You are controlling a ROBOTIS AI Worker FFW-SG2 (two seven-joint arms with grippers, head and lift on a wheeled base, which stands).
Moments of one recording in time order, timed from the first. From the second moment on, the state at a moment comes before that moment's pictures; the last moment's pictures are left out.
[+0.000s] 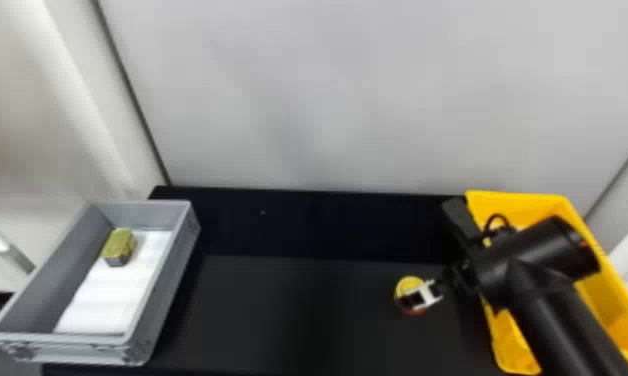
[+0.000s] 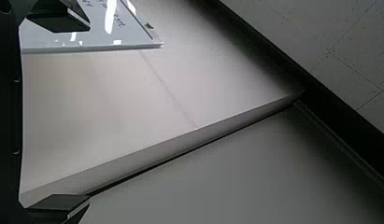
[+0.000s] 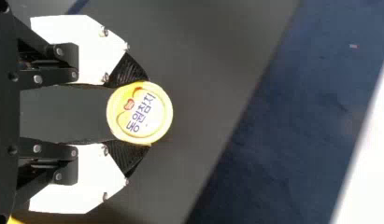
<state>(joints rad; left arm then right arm) -0.03 0.33 0.40 -2.29 -0.14 0.24 0.23 -0.39 -0.12 0.21 -1.30 0.55 1.11 0.90</state>
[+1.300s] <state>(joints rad) -0.03 0.34 0.40 -2.30 -0.13 0.25 0.23 -0.47 -0.30 -0.01 -1.53 0.80 1.21 0.96</state>
